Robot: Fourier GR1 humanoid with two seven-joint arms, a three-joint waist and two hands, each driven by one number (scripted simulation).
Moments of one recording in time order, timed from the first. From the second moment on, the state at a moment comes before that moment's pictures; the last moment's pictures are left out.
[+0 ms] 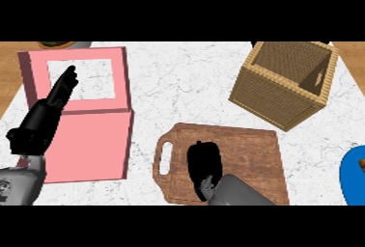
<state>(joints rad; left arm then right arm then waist) -0.20 0.37 -0.02 -1.57 -0.04 0.01 0.01 -0.47 -0.06 0.85 -1.27 0.78 0.41 0.94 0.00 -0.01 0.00</state>
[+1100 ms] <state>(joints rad) -0.14 0.39 0.06 -1.55 -0.04 0.00 -0.02 -0.33 -0.74 0.08 -1.26 0.62 -0.12 0.44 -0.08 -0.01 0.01</state>
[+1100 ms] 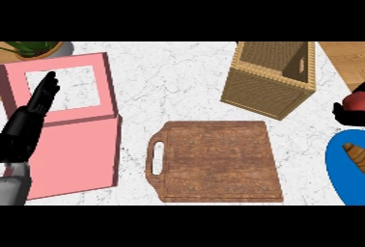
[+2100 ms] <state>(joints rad) -0.19 0.35 0.02 -1.56 -0.07 -0.04 0.00 -0.68 -0.92 -0.24 -1.32 0.11 0.15 0.30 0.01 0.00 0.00</state>
